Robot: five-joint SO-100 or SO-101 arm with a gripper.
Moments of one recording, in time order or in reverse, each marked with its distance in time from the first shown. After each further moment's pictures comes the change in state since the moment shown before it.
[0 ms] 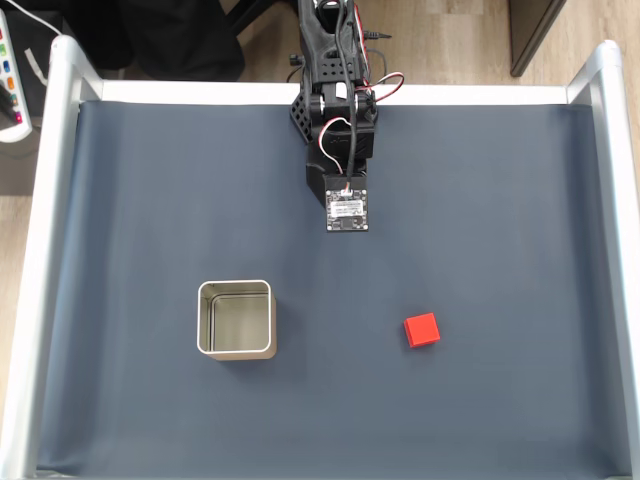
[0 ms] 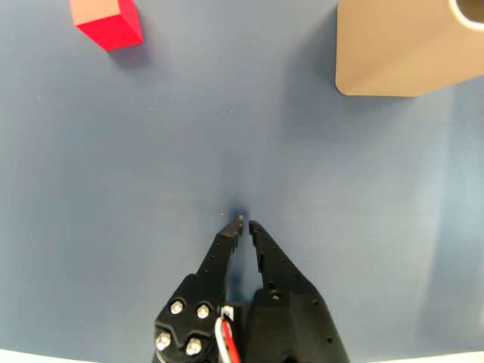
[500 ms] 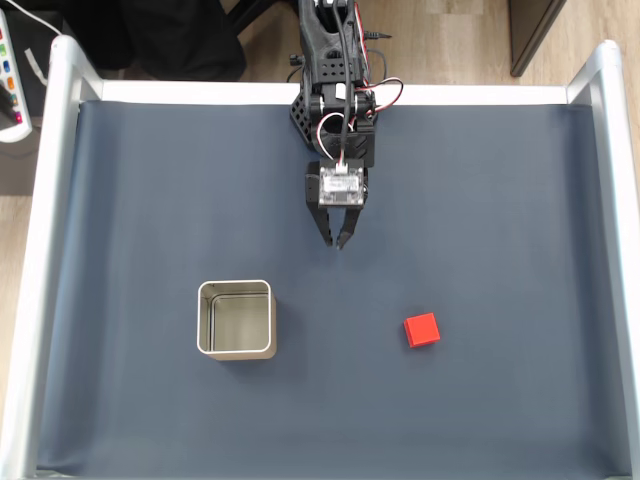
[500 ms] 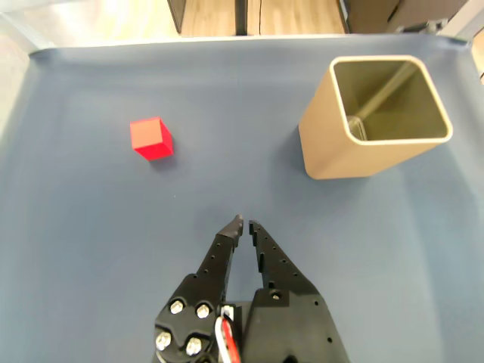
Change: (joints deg) arm 0.4 -0.5 0.1 -29.1 2.4
